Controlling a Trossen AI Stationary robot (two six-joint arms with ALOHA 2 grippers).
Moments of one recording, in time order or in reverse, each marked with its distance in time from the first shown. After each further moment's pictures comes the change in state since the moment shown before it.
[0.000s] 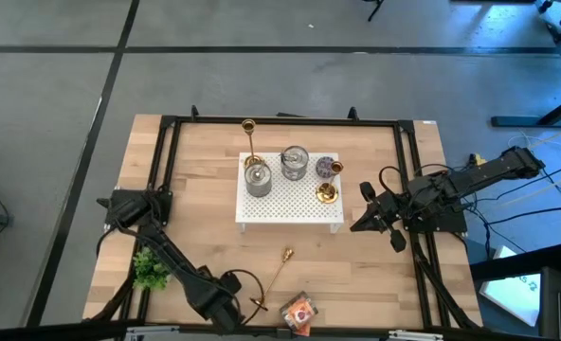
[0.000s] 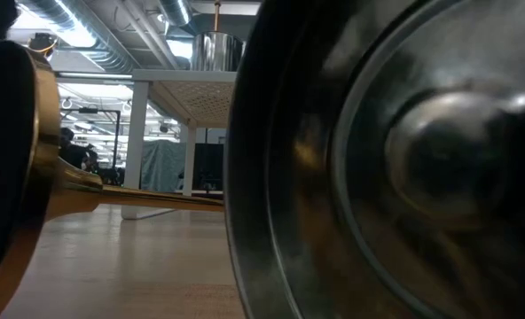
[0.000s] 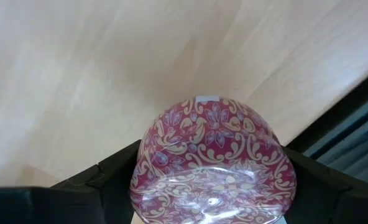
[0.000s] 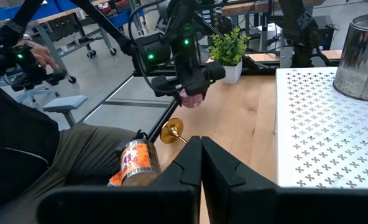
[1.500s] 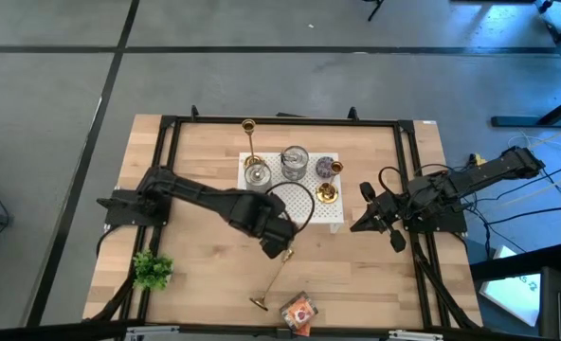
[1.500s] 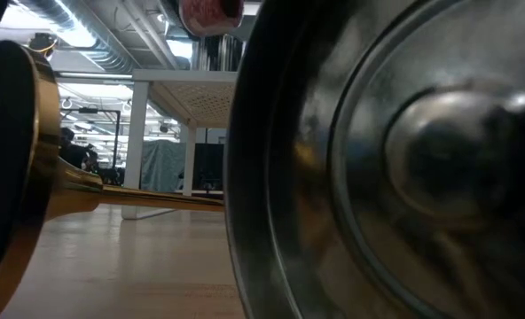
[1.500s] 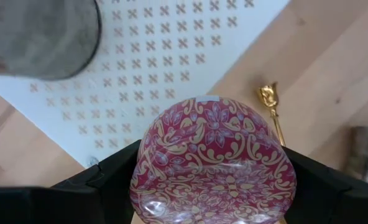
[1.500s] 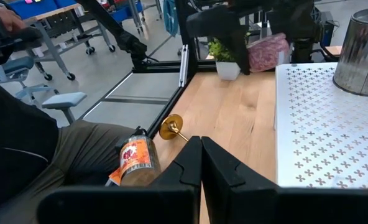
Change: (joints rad) left arm 0.472 -0.009 0.652 -0.588 -0.353 0.369; right arm 0.000 0.000 0.000 -0.015 0.000 0.000
